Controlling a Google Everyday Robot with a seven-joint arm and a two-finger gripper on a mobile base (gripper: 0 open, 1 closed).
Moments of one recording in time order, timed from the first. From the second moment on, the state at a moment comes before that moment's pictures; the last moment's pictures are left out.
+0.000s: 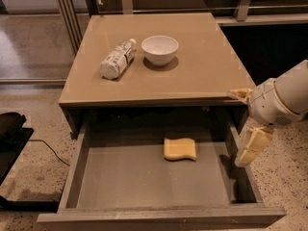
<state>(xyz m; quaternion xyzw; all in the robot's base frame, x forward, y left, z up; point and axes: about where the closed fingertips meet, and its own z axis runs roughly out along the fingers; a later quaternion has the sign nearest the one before) 0.456 -0.198 0.823 -0.66 0.71 0.09 0.23</state>
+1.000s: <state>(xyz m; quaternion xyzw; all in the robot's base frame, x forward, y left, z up) 0.474 -0.169 0.726 -0.66 0.72 0.13 0.19</state>
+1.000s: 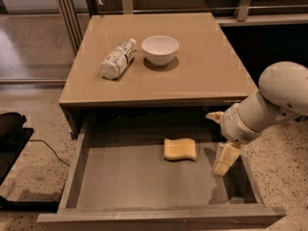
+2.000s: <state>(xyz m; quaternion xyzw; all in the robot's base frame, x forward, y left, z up) 0.472 -0.136 0.662 -0.63 0.71 0.18 0.26</state>
